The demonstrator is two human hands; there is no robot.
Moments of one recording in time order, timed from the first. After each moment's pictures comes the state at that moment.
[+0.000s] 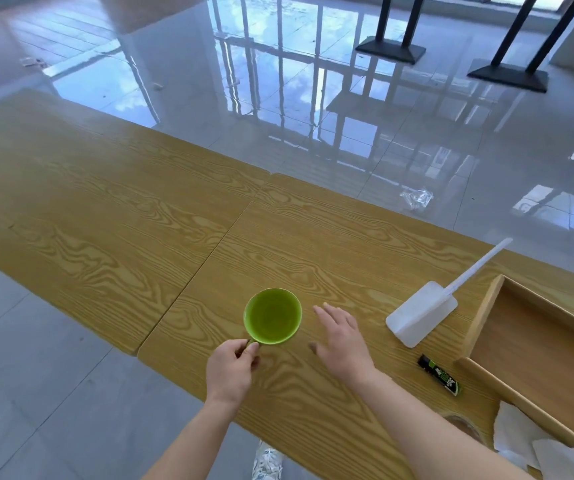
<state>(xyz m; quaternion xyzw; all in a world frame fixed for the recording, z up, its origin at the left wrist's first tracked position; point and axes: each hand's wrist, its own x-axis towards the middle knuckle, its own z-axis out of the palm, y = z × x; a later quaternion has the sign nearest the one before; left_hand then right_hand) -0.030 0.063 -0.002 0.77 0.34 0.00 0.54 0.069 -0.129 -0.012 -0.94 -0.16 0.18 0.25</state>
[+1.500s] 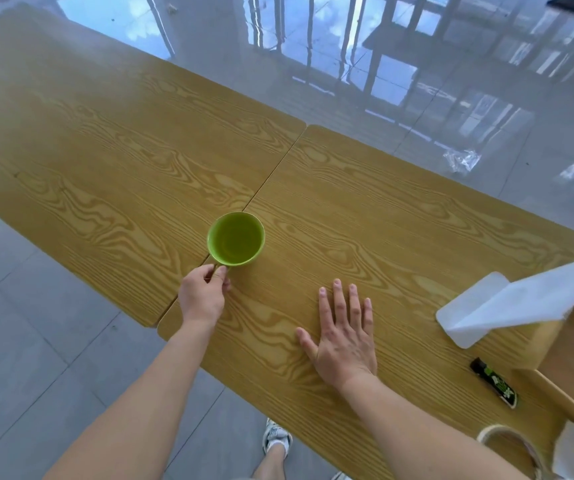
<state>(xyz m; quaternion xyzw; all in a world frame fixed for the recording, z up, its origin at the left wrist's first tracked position) 0.036 0.188 -0.037 0.74 0.44 0.10 0.49 0.053 -0.066 -0.077 -0.97 -0.20 0.11 0.05</state>
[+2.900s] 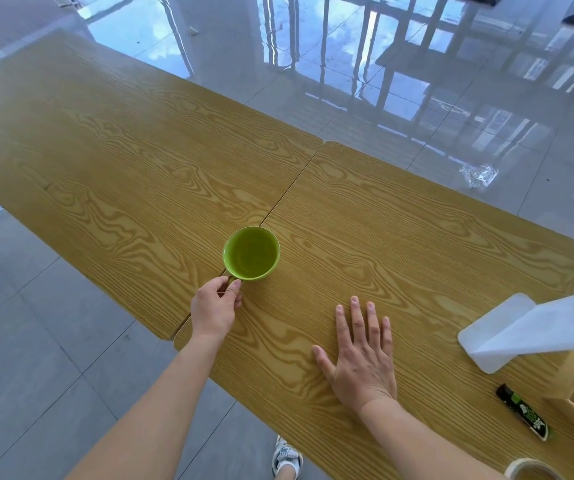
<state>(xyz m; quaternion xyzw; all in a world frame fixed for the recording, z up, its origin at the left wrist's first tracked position) 0.033 0.203 -0.041 0.76 0.40 0.09 0.50 0.052 -0.067 -0.087 -0.97 -0.20 0.08 0.06</state>
